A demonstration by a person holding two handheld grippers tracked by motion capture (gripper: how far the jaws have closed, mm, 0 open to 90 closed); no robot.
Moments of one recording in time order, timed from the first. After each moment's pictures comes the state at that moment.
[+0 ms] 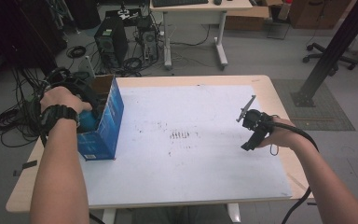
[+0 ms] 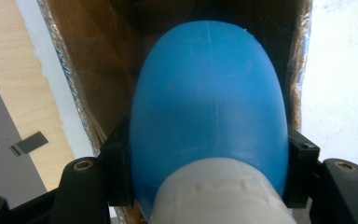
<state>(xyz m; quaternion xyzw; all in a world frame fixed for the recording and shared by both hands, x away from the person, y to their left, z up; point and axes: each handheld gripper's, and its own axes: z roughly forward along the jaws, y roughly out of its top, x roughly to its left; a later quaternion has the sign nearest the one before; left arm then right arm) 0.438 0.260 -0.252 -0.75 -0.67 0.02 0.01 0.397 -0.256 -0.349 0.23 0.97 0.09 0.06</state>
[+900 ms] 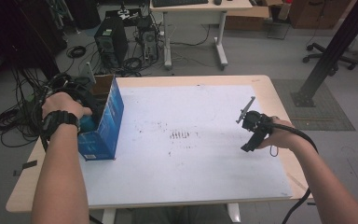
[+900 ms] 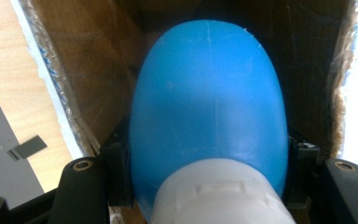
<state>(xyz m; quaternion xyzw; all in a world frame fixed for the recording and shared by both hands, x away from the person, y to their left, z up) 0.437 0.264 -0.269 -0.75 -0.66 0.01 0.01 0.396 -0.255 -0.354 0.23 0.97 0.09 0.06</state>
